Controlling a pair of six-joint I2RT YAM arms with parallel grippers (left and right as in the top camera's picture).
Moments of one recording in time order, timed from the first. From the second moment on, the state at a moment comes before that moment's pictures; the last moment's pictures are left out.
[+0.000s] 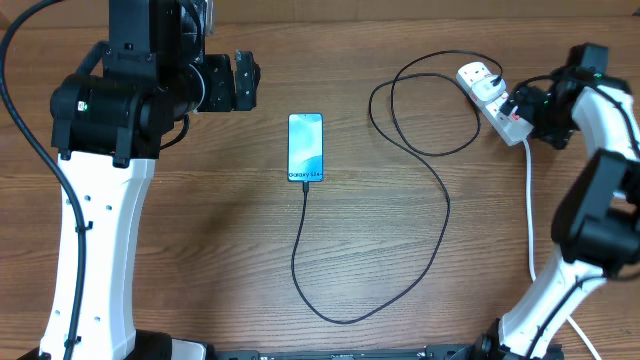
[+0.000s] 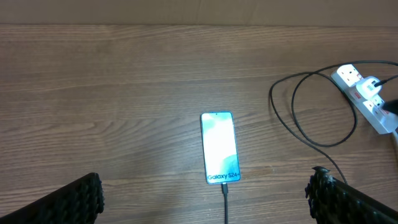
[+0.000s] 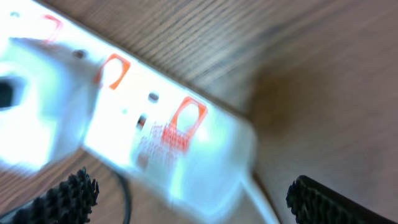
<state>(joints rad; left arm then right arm) -0.18 1.59 2.01 -1.23 0.06 -0.19 -0.34 2.13 1.71 -0.83 -0.13 0.28</state>
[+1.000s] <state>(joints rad) -0.18 1.59 2.01 -1.23 0.06 -0.19 -0.10 0.88 1.59 -1.34 -0.15 0.33</state>
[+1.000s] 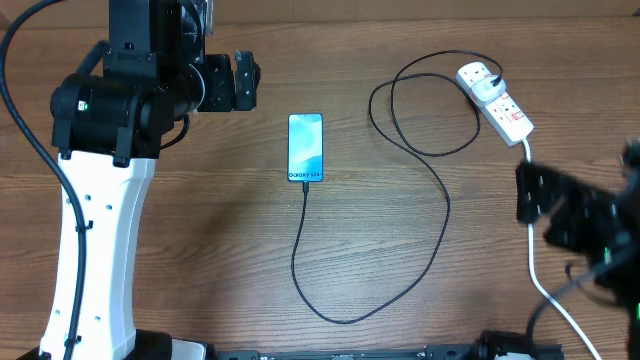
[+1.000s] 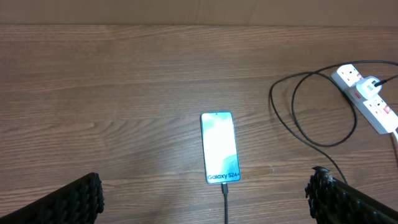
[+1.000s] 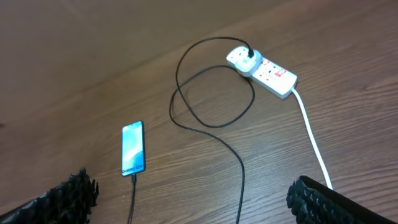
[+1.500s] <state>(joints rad) -0.18 1.59 2.01 -1.23 0.06 -0.19 -0.10 0.71 1.42 -1.50 -0.20 0.33</state>
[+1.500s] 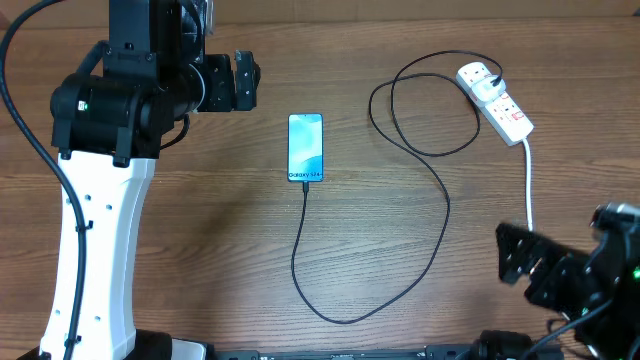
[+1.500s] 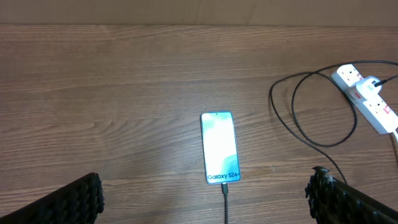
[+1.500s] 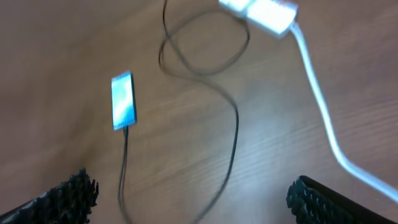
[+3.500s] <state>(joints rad) -0.18 1.59 2.01 -1.23 0.06 -0.19 -0.10 0.58 1.36 -1.50 -0.28 0.28</state>
